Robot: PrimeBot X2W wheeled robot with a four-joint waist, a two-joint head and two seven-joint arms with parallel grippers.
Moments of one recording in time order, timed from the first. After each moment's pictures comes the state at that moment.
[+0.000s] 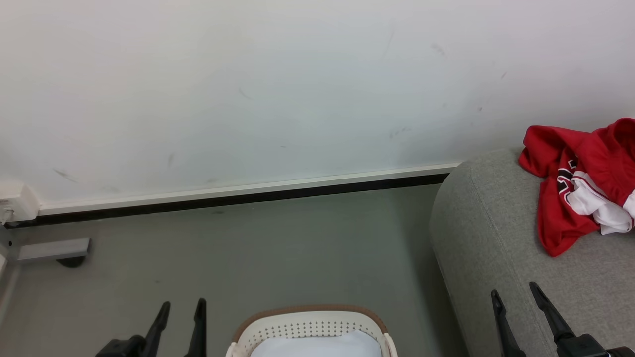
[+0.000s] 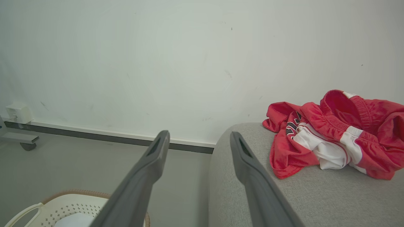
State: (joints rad) left arm -0.01 0.08 -0.04 0.31 -0.25 -0.10 -0.26; right arm 0.00 -0.05 0.03 0.23 0.02 0.13 -0.26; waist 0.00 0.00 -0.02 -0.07
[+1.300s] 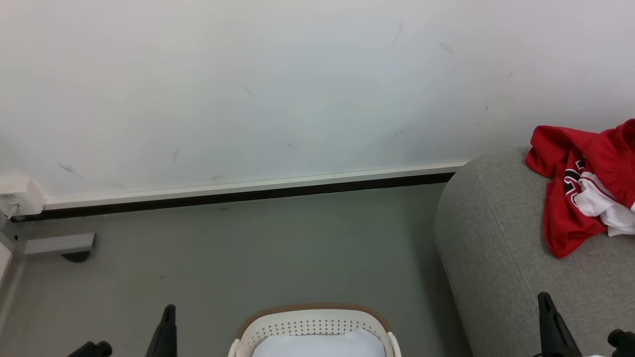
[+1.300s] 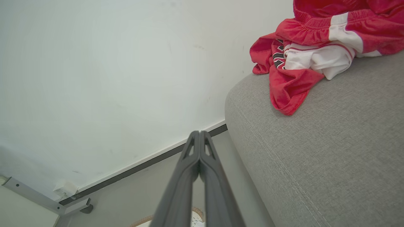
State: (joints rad) left arm -0.02 0.06 0.02 0.32 -0.72 -0.11 -0.13; right arm -0.01 -0.05 -0.01 0.27 0.59 0.13 -0.13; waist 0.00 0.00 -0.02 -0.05
